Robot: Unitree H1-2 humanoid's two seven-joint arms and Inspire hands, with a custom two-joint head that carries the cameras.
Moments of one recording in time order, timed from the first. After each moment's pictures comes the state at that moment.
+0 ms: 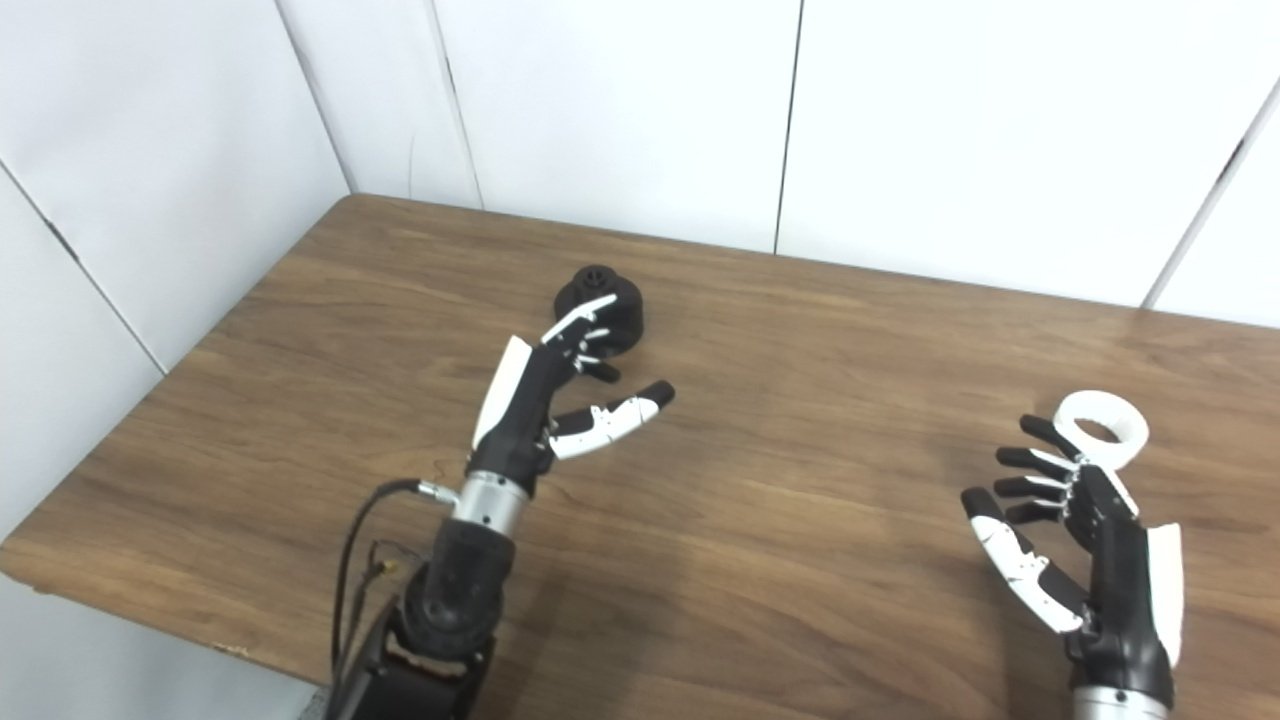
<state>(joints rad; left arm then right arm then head) -0.05 0.04 -0.04 -0.25 0.42 0.11 0.09 0.00 -0.10 0.01 -0.13 -0.30 -0.14 -0.12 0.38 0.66</state>
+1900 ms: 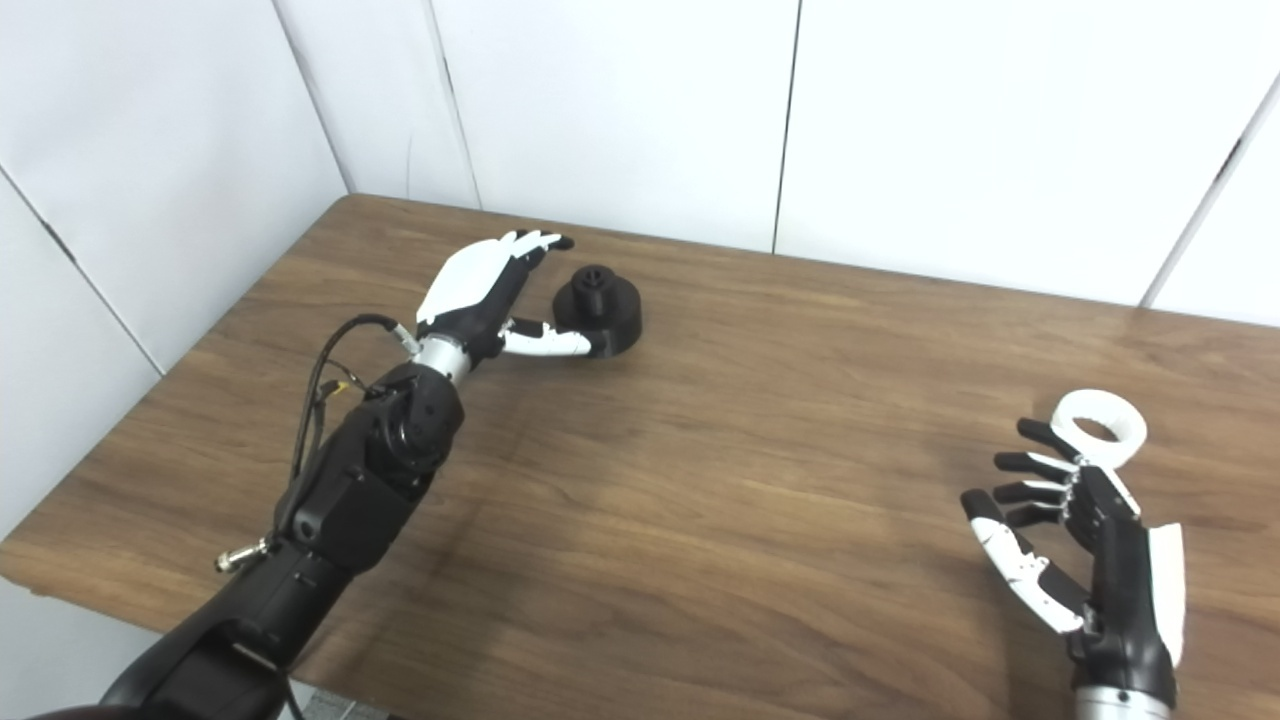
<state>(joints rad) -0.37 0.39 -0.13 0.18 0.67 0.24 0.00 0.00 -0.10 0.01 -0.13 -0.29 -0.14 -0.12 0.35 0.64</state>
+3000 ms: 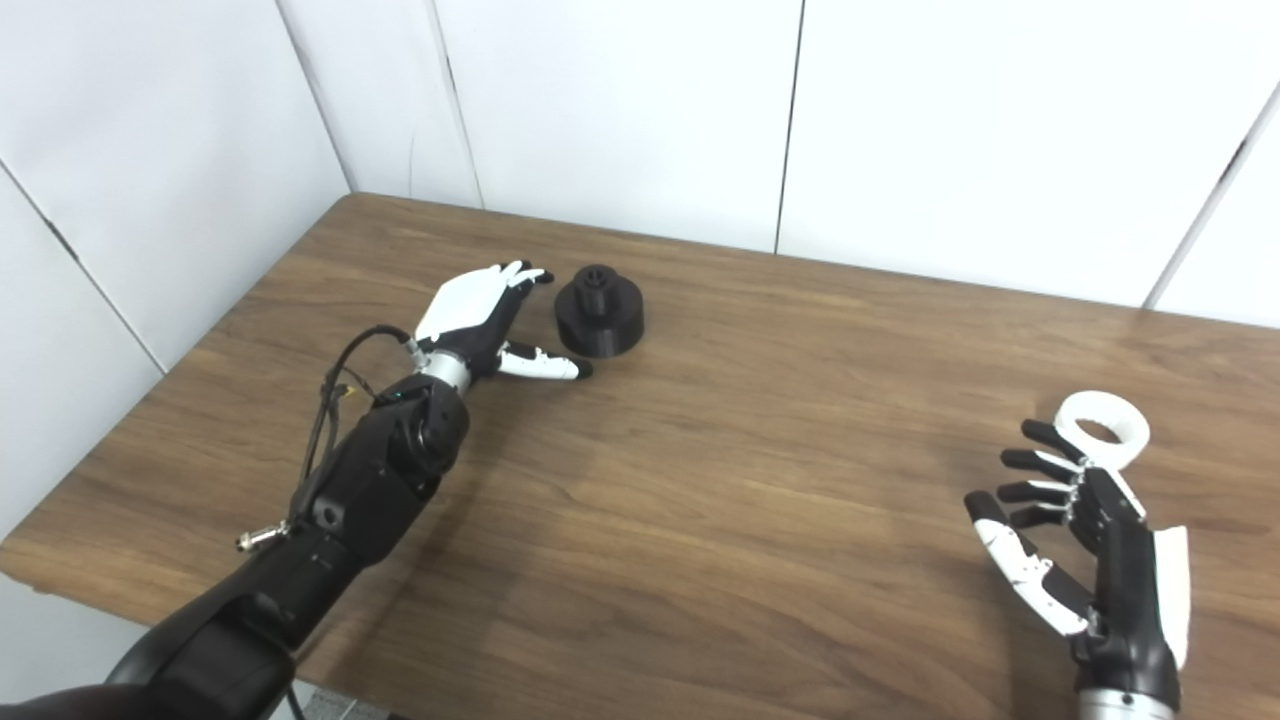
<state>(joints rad) -0.43 0.39 -0.18 0.38 0.71 0.26 0.05 0.01 -0.10 0.01 -0.13 -0.29 -0.14 -0.12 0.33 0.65</state>
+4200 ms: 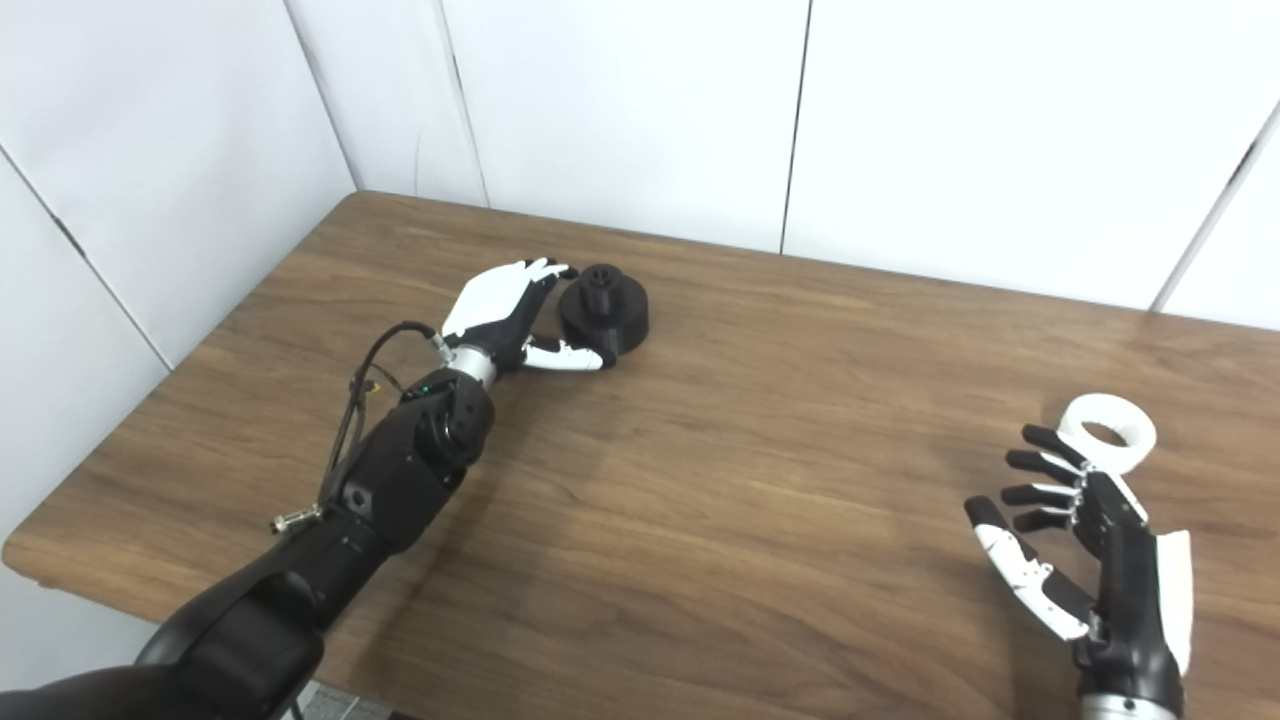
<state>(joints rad) -0.48 0.36 -0.21 0.48 0.64 0.21 0.10 0.02 -0.10 0.00 -0.15 -0.30 -0.14 -0.12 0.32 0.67</state>
